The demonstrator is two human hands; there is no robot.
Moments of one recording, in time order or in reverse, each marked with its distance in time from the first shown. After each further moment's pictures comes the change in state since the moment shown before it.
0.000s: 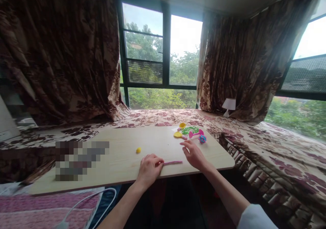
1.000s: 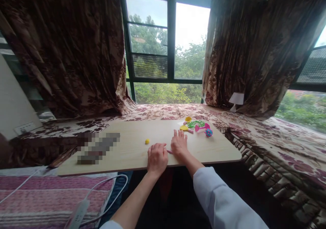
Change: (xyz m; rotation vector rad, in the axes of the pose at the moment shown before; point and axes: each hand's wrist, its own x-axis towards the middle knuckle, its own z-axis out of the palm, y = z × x) left_hand -0.008 0.007 0.006 0.166 0.222 -0.097; right_hand 0.038 -0.030 0.103 -0.297 -0.164 0.315
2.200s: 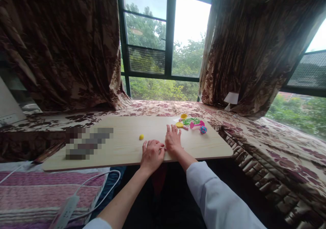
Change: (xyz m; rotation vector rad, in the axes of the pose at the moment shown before) left_hand -0.002 0.004 -0.005 -0.042 -0.035 0.076; right_hand -0.001 -0.006 -0.006 -0.001 0.056 -0.042
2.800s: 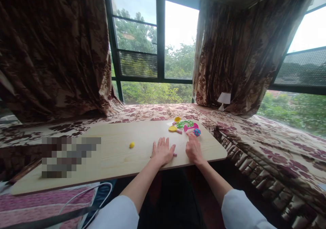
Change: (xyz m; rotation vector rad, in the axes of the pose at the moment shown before) left_hand 0.062 0.034 0.074 0.065 -0.362 -0.039; right_hand -0.037 0.121 -0.046 0.039 0.225 0.067
